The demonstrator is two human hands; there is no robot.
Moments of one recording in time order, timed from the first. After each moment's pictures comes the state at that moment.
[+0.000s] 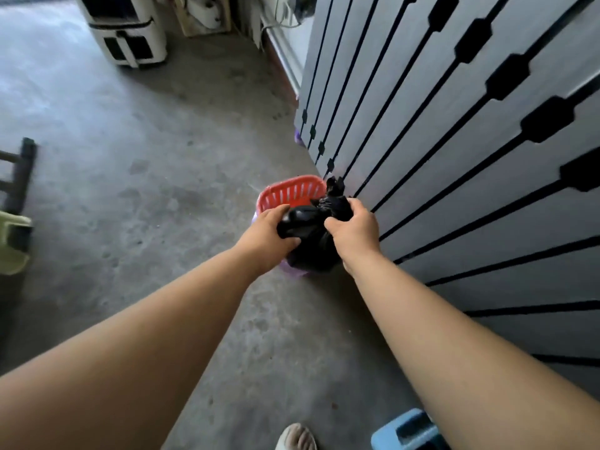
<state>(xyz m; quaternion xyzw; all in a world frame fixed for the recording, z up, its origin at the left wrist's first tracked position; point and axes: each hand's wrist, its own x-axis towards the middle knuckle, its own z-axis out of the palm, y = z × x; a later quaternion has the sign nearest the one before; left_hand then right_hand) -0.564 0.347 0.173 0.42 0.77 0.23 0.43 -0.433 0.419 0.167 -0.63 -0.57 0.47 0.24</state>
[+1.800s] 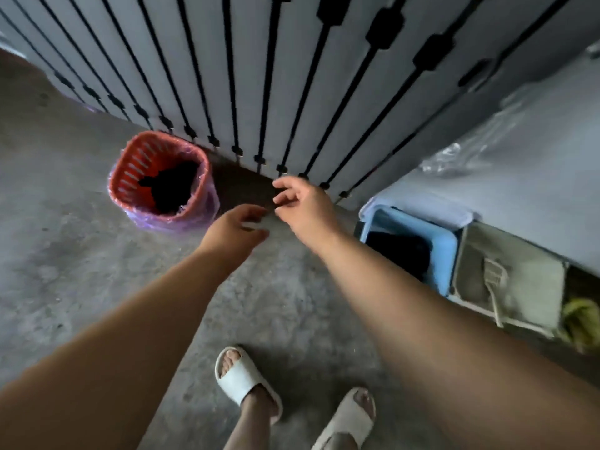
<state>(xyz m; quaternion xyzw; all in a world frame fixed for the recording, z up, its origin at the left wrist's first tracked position) -0.473 0.297 0.218 0.58 0.58 0.07 0.57 -0.335 0.277 0.222 -0.75 -0.39 0.45 0.30</state>
